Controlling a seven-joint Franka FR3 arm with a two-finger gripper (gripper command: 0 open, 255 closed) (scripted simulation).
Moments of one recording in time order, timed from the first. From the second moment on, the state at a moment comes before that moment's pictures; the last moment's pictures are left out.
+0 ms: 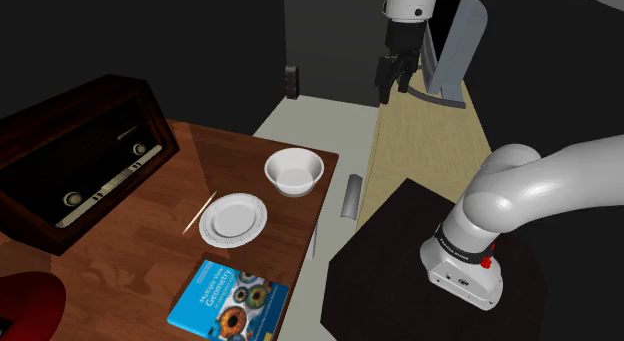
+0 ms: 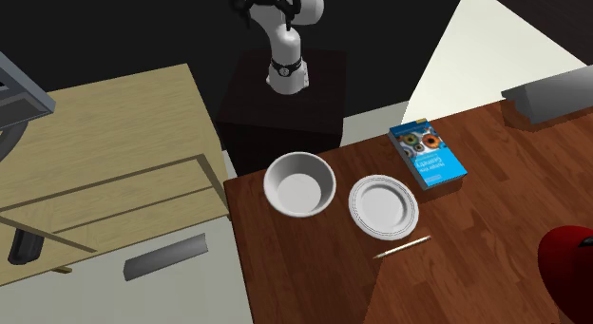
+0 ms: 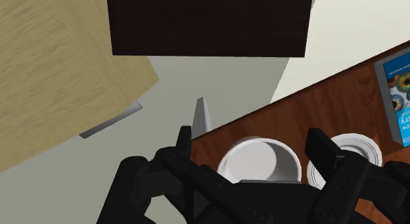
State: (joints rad) arm -0.01 -0.76 0.02 -2.31 0.05 1.46 0.00
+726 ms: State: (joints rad) arm -0.02 -0.61 -0.03 -2.48 0.12 1.82 -0.02
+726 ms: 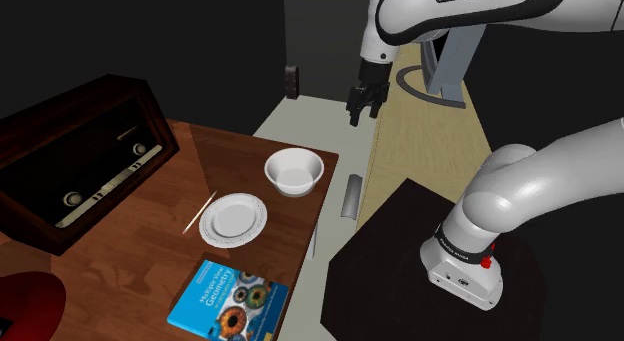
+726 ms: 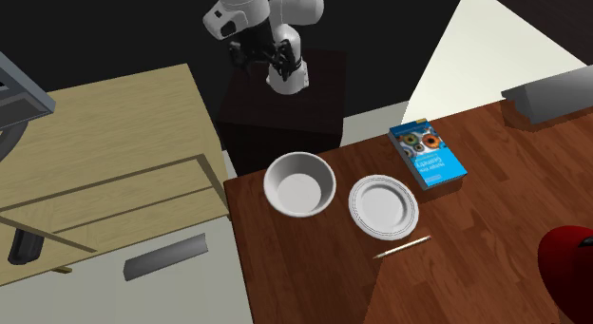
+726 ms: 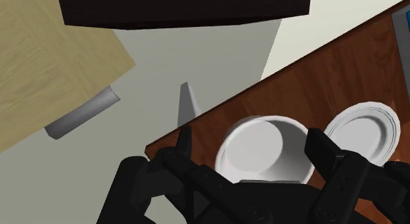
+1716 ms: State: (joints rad) arm 0.04 -0.08 -0.09 -2.44 0.41 2.36 -0.20
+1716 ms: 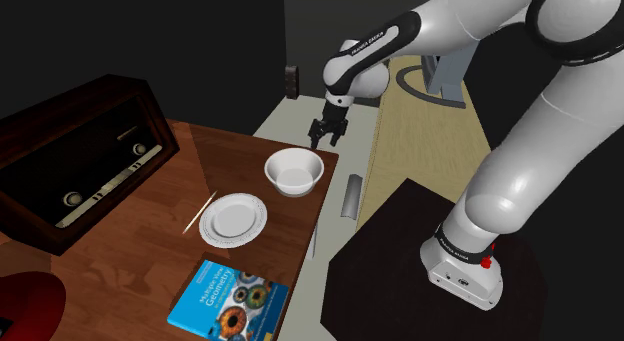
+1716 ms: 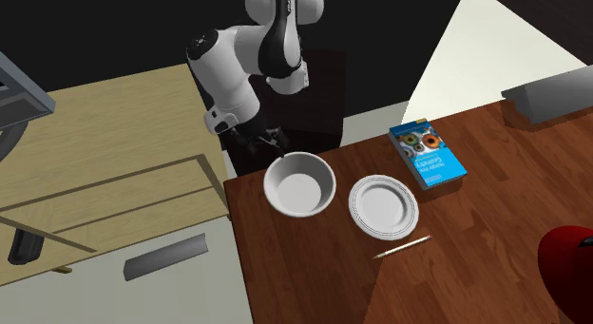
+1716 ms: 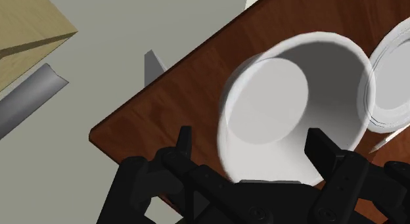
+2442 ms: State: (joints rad) arm 0.04 0.16 -0.08 -2.36 0.62 2.52 -0.36
